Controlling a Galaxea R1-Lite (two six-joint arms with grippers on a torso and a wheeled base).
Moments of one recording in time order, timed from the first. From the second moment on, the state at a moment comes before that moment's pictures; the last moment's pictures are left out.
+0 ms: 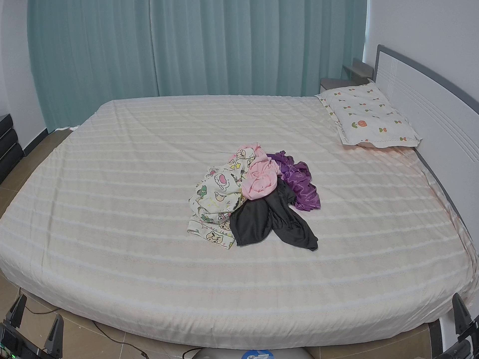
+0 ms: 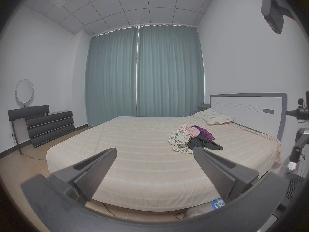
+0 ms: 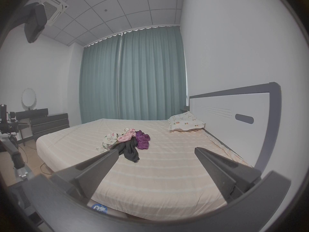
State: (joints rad) left arm 0.00 0.02 -0.02 0.00 -0.02 0.00; right arm 0.01 0.11 -0.13 0.02 0.04 -0.01
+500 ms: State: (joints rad) left arm 0.00 0.02 -0.02 0.00 -0.02 0.00; right arm 0.06 0.75 -0.28 -0.20 0.11 0.06
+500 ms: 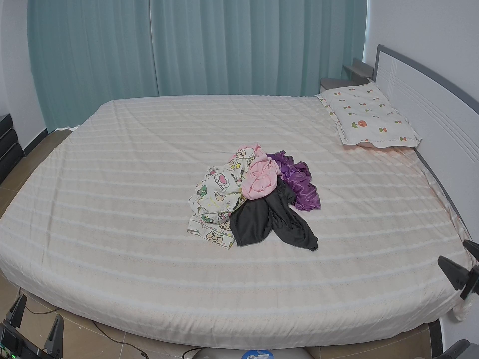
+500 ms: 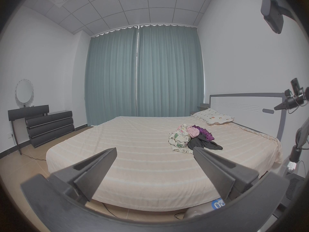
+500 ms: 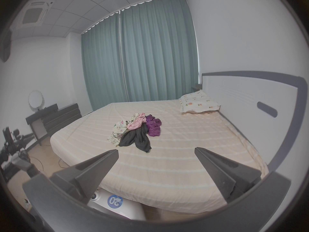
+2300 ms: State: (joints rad) left arm 0.00 0.02 -0.02 0.01 -0.02 0.00; right arm 0.38 2.64 -1.40 -0.62 -0.18 0.41
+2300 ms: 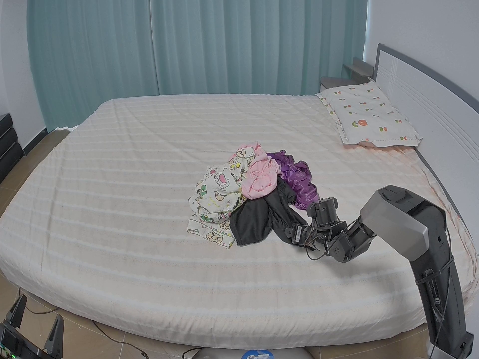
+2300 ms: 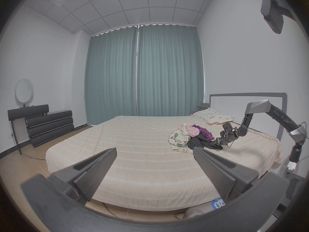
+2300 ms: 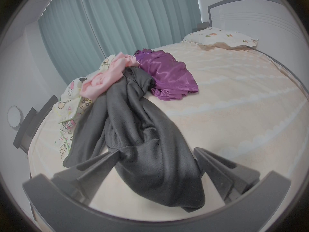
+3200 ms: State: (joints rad) left arm -0.06 0.46 -0.29 -0.15 -0.08 -0.05; right arm 0.38 2.41 -0.93 -0.93 -0.06 0.62
